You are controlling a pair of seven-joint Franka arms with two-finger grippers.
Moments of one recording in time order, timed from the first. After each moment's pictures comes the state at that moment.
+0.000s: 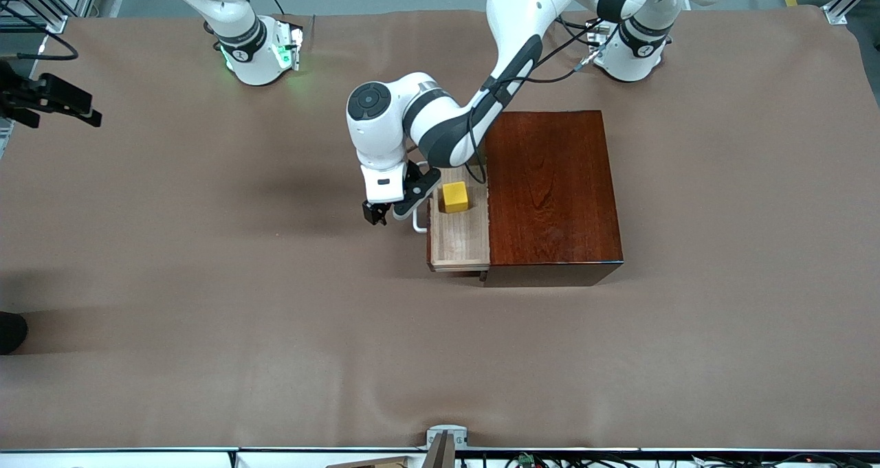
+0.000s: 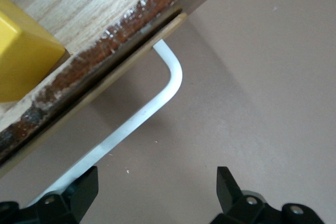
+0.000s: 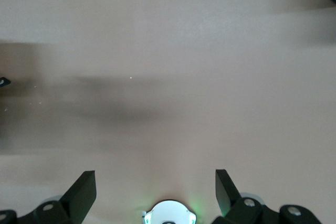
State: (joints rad) left arm -0.99 0.95 0.09 -1.00 0.02 1.99 -1.82; right arm -0.05 0.00 0.00 -1.44 0.02 1.32 -0.03
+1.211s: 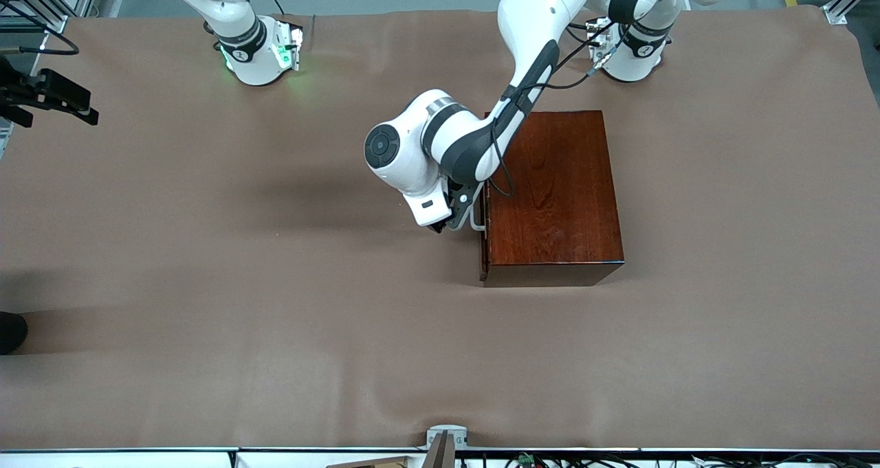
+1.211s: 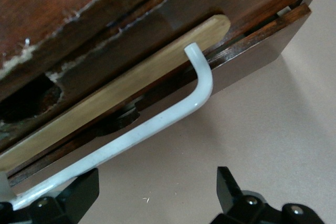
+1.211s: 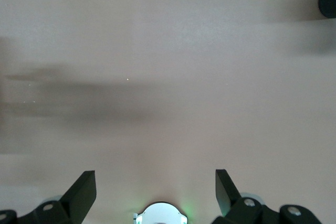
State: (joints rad) left arm -0.97 0.95 0.18 -0.99 0.03 1.62 -1.88; right arm -0.03 0.00 0.02 -1.43 0.00 1.32 -0.04
